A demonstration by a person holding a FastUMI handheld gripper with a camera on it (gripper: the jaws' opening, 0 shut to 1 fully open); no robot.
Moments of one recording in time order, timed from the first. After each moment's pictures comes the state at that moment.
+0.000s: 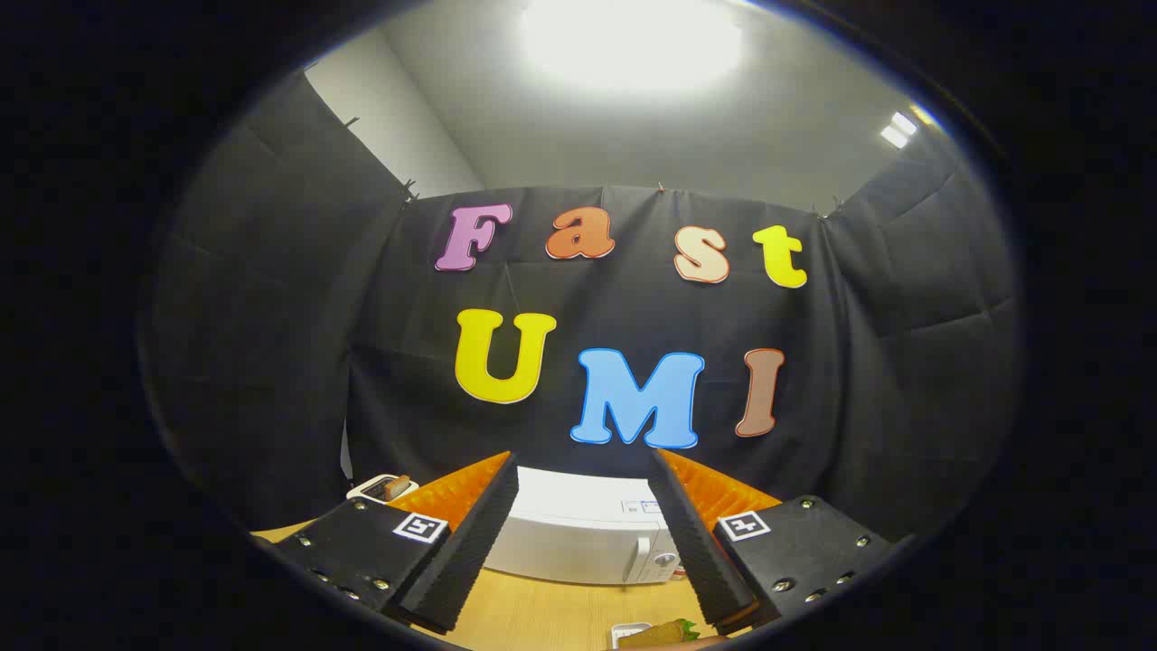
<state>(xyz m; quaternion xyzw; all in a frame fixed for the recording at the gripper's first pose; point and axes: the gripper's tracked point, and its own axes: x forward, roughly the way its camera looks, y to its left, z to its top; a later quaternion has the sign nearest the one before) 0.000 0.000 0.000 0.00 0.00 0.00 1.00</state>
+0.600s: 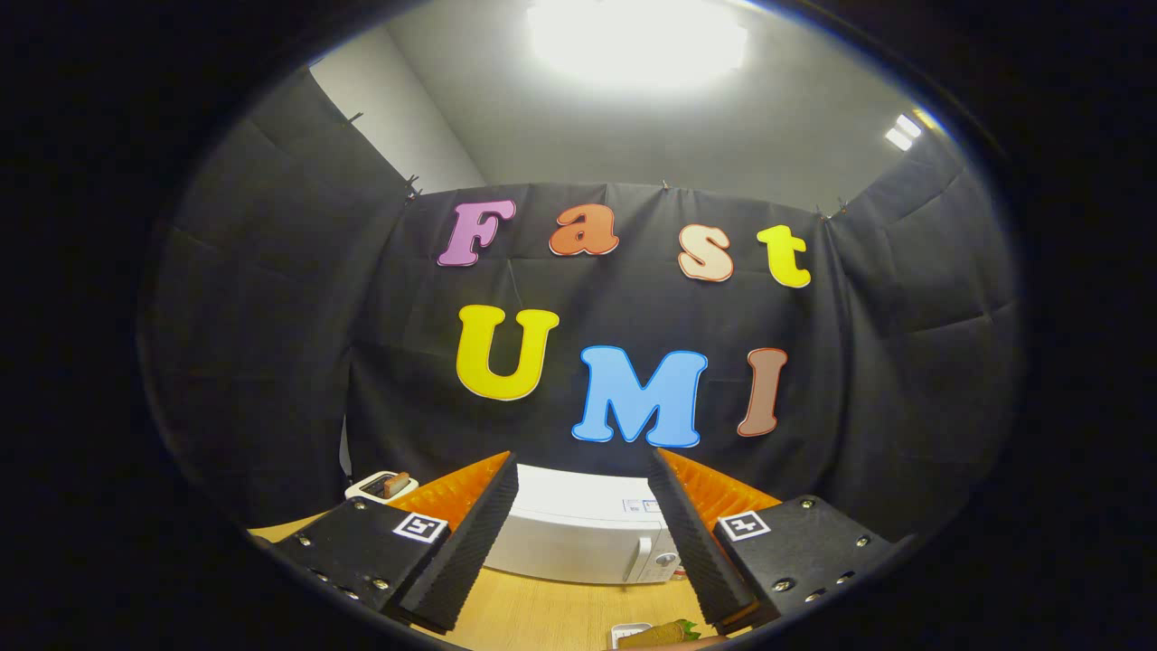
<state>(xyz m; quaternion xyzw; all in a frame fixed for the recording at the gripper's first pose) 0.004 0.005 -0.002 0.00 0.00 0.00 1.00</state>
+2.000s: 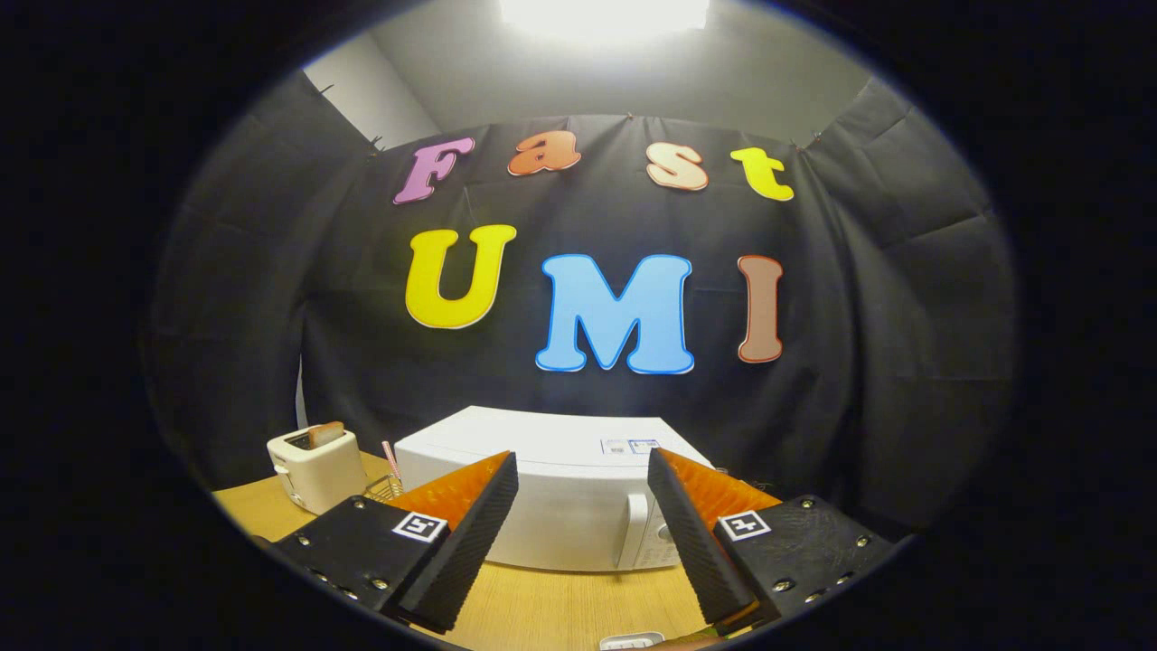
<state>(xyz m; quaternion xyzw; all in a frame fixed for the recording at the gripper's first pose) 0.121 -0.051 -0.209 0.03 0.06 -0.02 1.00</state>
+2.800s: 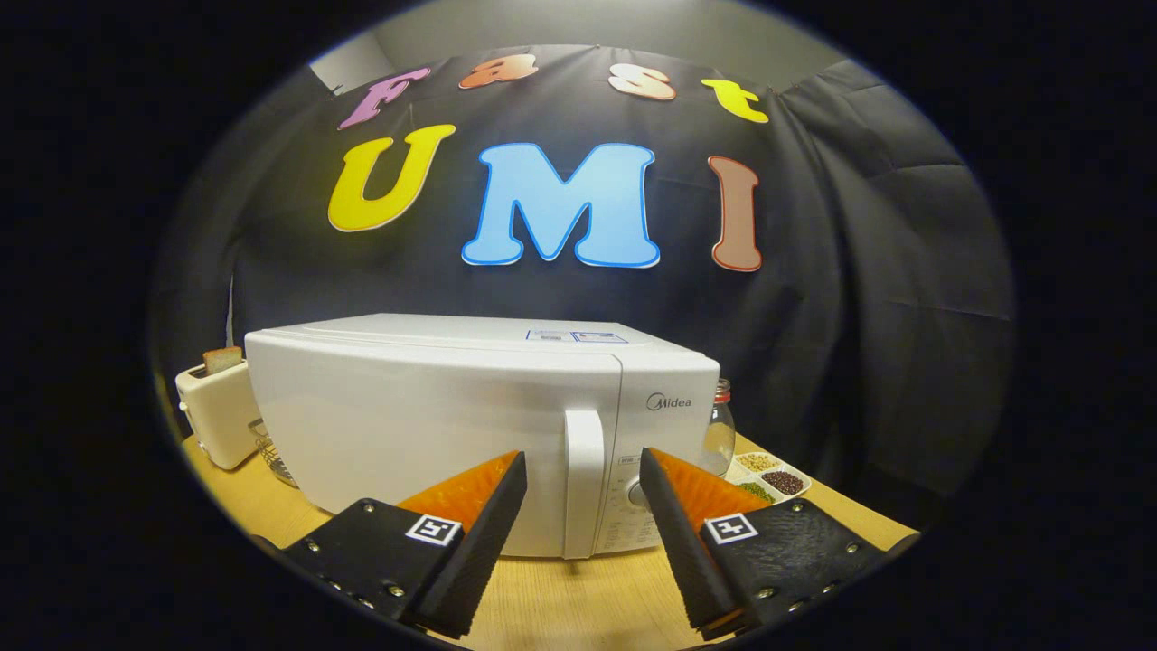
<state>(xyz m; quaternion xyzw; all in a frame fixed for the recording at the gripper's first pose) 0.211 -0.103 -0.366 0.03 0.14 -0.09 0.98</state>
